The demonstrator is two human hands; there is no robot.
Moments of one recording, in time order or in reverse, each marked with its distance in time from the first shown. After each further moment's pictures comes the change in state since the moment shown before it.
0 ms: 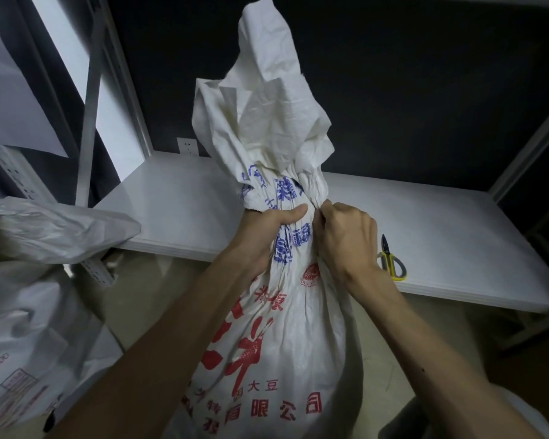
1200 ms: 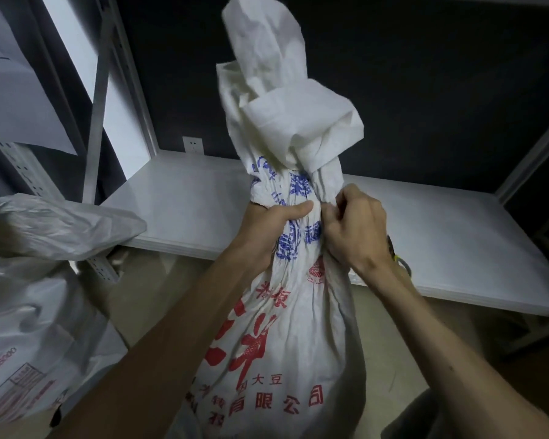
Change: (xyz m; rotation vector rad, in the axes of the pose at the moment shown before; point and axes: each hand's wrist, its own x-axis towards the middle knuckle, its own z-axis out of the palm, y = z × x) left_hand -0.004 0.006 -0.001 0.035 0.018 0.096; right_hand 0.012 -0.008 -0.028 0.347 -0.094 0.250
